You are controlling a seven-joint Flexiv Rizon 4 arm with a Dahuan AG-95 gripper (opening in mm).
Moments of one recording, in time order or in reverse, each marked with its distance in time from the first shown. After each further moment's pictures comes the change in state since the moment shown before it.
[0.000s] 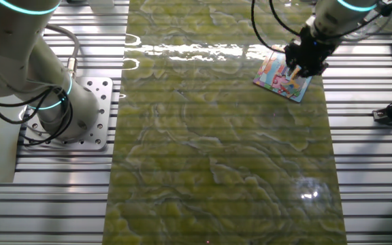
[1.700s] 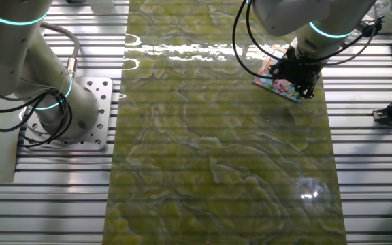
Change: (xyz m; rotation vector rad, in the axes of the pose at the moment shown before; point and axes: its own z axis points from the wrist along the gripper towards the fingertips) arm 0.019 -0.003 0.033 0.047 -0.059 0.038
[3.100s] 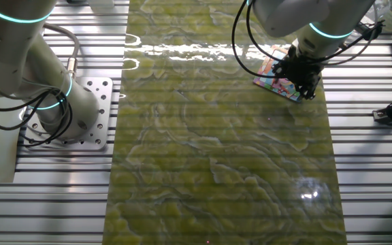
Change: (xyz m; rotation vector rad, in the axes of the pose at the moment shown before) arm -0.006 -0.002 0.002 0.010 -0.005 0.104
